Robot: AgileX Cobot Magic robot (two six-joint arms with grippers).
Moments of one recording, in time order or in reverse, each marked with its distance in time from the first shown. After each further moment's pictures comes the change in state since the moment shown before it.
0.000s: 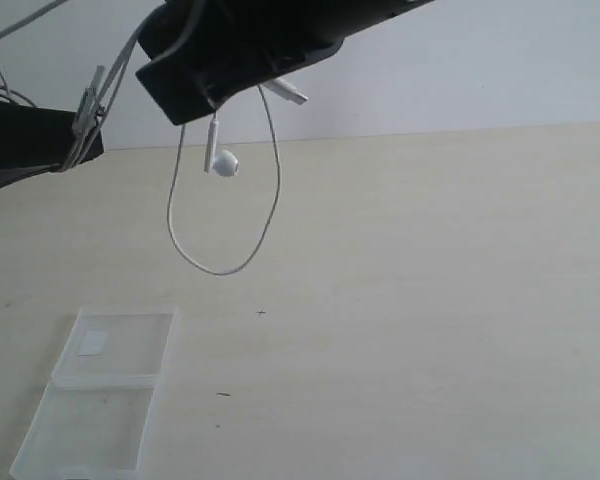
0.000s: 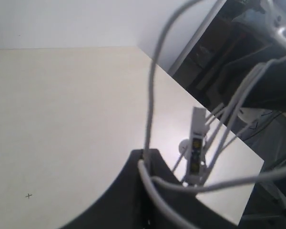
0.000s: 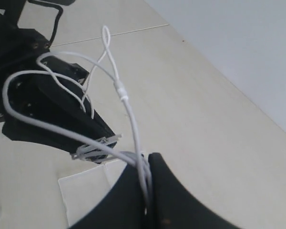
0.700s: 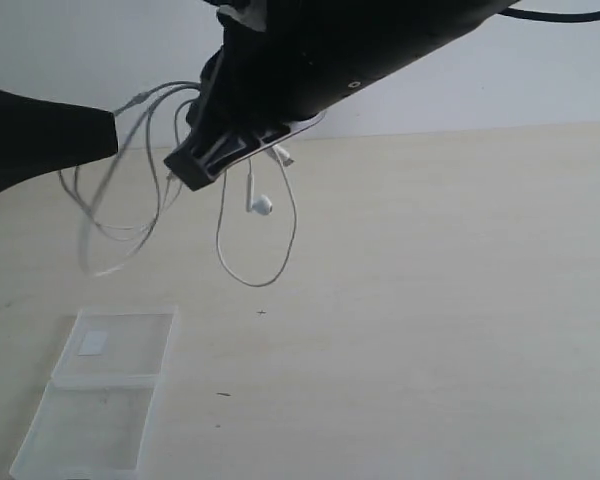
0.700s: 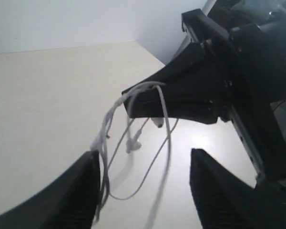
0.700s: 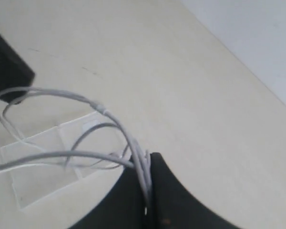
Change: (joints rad) left arm 0.000 0.001 -0.022 0.046 -0.019 0.013; right arm -0.015 0.138 -0.007 -0.269 -0.015 0.214
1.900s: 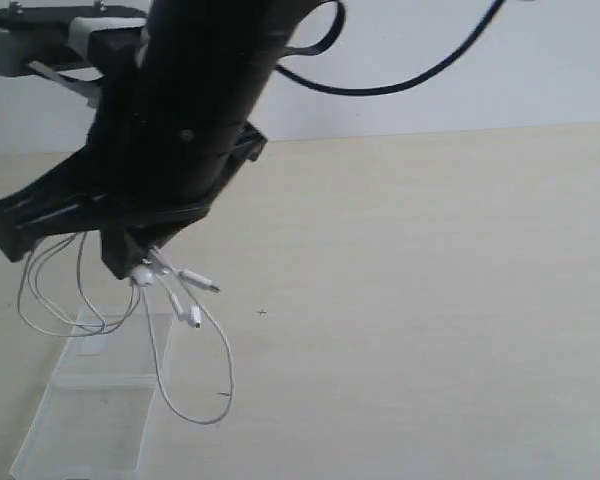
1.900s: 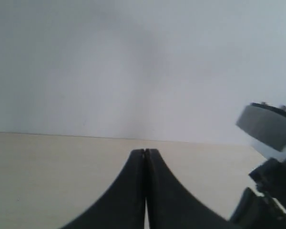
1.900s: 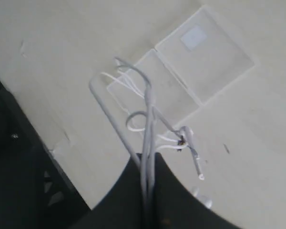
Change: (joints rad) left arm 0.340 -0.498 0.244 0.008 0.242 -0.067; right arm 0.127 0.344 -0.420 0.073 0.548 0.424
